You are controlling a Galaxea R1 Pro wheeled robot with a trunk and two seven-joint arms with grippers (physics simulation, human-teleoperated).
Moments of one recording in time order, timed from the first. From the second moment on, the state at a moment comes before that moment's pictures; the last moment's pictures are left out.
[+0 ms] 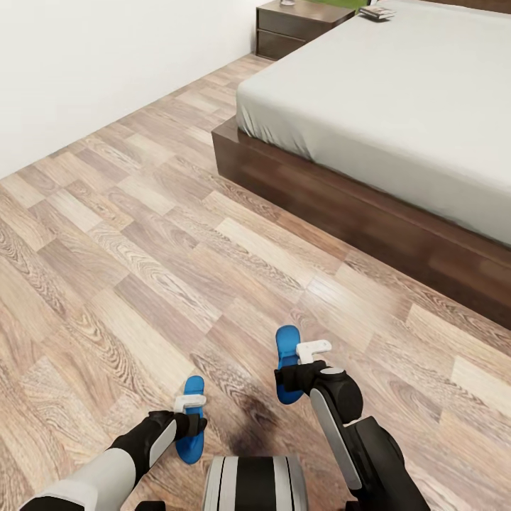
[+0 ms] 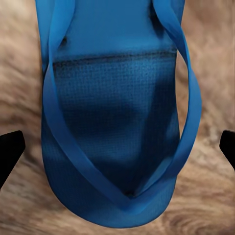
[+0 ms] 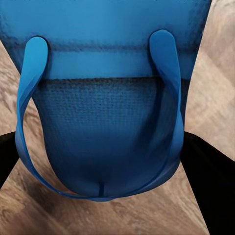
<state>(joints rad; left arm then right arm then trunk) -0.69 -0.01 -0.19 -0.28 0.25 0.33 -0.01 -0.39 0.11 0.32 -1.58 -0.18 1.04 -0.27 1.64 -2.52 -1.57</state>
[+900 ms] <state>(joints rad) -0.69 -0.01 -0.19 -0.29 0.25 0.32 -0.01 -0.39 0.11 0.32 -1.58 -0.18 1.04 -0.27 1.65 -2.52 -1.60</state>
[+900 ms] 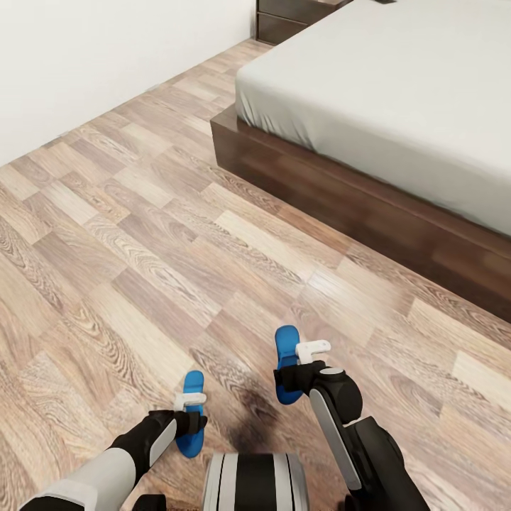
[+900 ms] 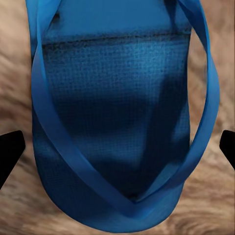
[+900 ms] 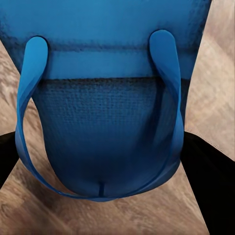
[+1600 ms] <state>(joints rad) -0.69 -0.01 -0.19 -0.29 0.25 0.32 -0.01 -0.39 0.11 0.32 -1.58 -0.18 1.04 -0.27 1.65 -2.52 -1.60</state>
